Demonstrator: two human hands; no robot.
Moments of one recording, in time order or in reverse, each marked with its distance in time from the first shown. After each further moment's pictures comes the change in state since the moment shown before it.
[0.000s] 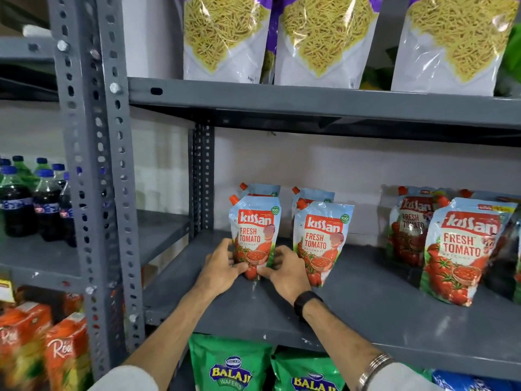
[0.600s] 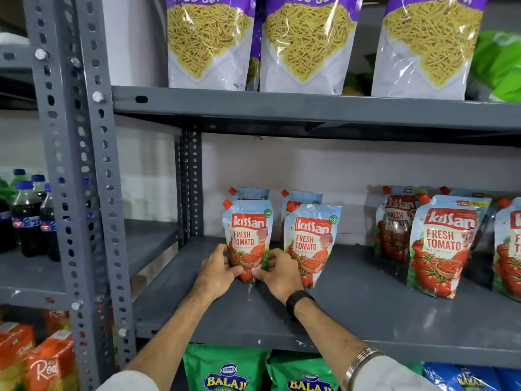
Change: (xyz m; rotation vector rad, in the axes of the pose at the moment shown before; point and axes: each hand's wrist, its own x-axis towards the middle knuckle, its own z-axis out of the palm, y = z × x) left_hand 0.006 0.007 0.008 0.041 -0.010 -0.027; right_hand 0.003 -0.004 -0.003 -0.017 0.004 0.062
